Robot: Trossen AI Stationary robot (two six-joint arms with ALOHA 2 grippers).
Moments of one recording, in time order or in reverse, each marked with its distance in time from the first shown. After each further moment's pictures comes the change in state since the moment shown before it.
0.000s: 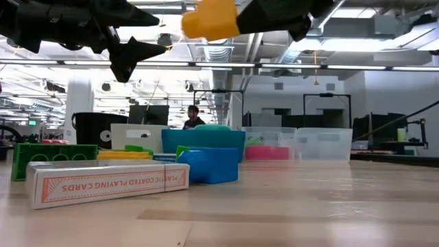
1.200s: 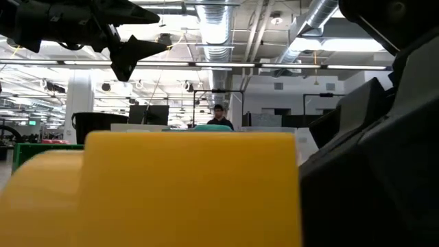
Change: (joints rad) left arm 0.000 0.000 0.000 0.016 0.000 -0.001; right arm 0.290 0.656 0.042 0.771 -0.004 0.180
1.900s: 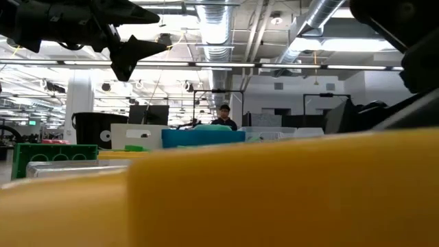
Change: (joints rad) left arm 0.000 0.000 0.000 0.000 0.000 0.000; right arm 0.009 -0.005 -0.023 -0.001 0.066 0.051
